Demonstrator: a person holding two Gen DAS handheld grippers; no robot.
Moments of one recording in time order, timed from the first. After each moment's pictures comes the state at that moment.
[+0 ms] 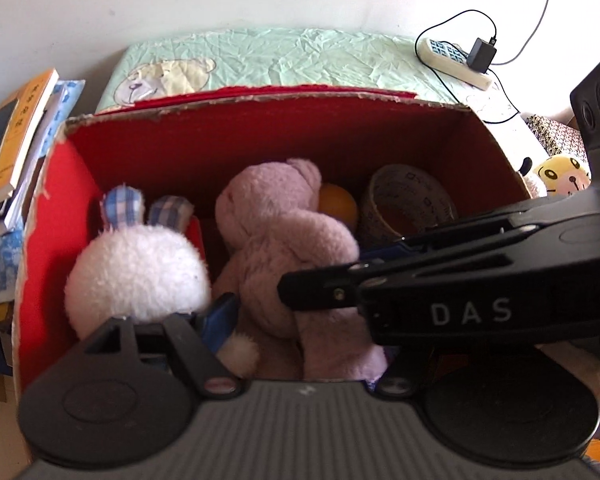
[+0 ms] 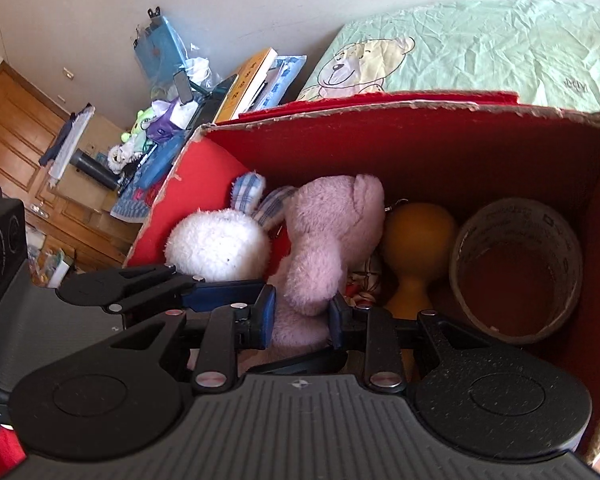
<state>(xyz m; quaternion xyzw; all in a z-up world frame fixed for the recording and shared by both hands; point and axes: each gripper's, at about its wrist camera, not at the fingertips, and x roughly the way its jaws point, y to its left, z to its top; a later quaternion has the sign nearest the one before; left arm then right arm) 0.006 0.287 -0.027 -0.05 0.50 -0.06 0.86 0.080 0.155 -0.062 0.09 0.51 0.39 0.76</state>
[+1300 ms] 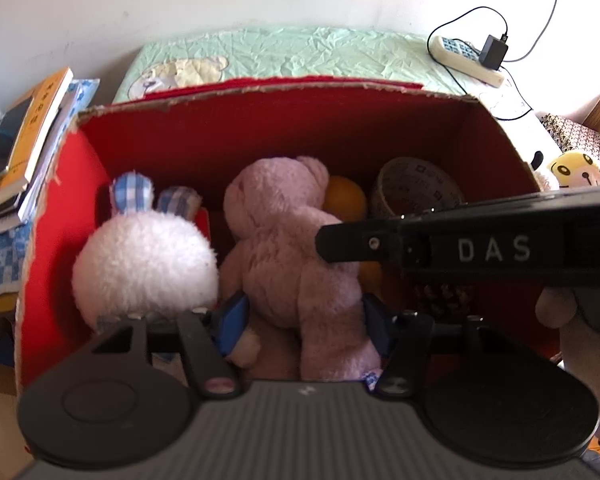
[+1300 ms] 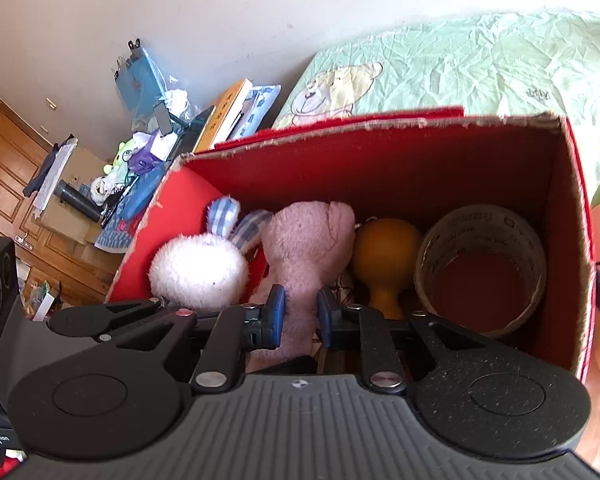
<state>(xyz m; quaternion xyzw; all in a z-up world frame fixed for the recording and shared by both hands) -0.001 0.280 -0.030 -0.04 0.50 -0.04 0.87 0.079 0.140 -0.062 0.12 0.48 0.35 0.79</state>
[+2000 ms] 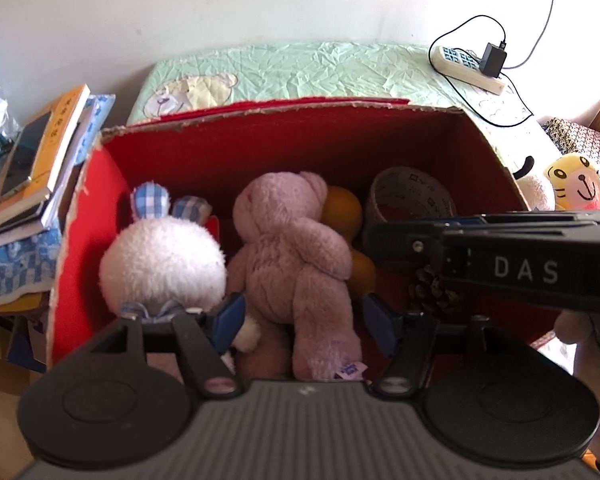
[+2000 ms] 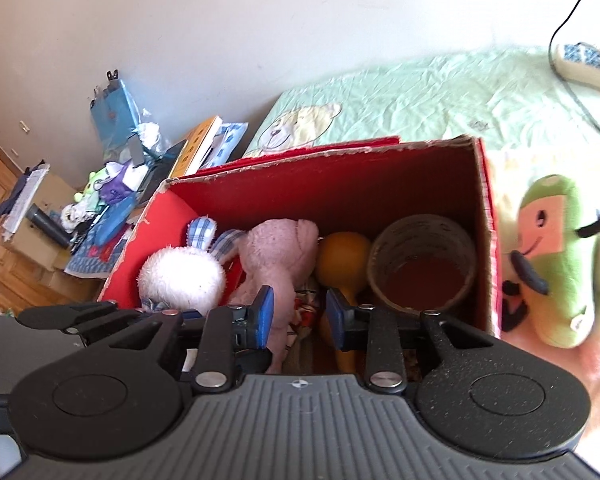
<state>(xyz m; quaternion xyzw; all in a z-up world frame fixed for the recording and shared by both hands) -0.018 0.270 -0.006 -0.02 0.48 -0.02 0.88 0.040 0.120 -0.038 0.10 0.43 0.29 0.85</state>
